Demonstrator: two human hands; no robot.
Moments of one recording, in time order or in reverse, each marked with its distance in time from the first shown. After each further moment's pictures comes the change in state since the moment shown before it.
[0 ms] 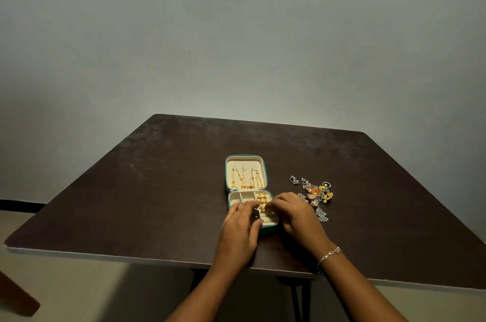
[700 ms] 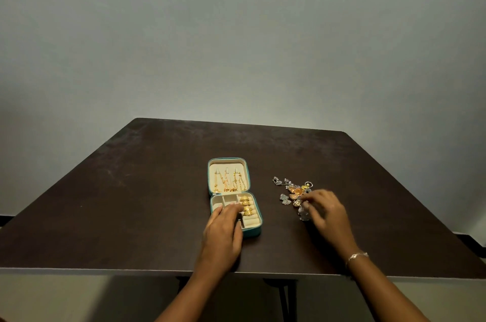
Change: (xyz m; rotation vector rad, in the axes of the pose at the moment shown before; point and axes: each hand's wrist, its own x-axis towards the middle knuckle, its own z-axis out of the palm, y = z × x) left_hand -0.001 0.002 -0.003 0.066 0.032 0.073; right_hand -0.041 0.066 -0.031 0.109 0.244 0.328
